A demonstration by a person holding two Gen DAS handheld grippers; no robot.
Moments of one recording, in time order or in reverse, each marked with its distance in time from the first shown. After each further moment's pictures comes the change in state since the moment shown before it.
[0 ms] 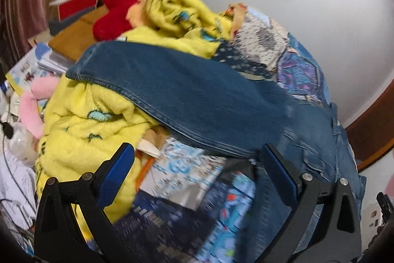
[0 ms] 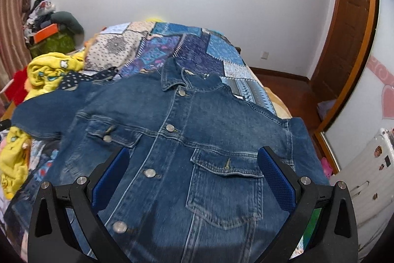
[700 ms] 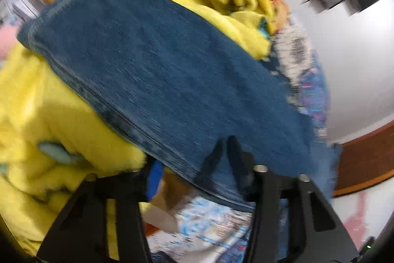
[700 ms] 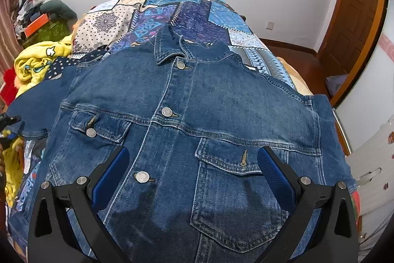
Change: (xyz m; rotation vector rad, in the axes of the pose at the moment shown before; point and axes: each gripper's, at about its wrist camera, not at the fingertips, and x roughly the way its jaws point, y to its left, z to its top) left arm 0.110 0.065 0.045 -0.238 0.162 -0.068; right arm 0.052 0.002 0.006 0.038 0.153 0.051
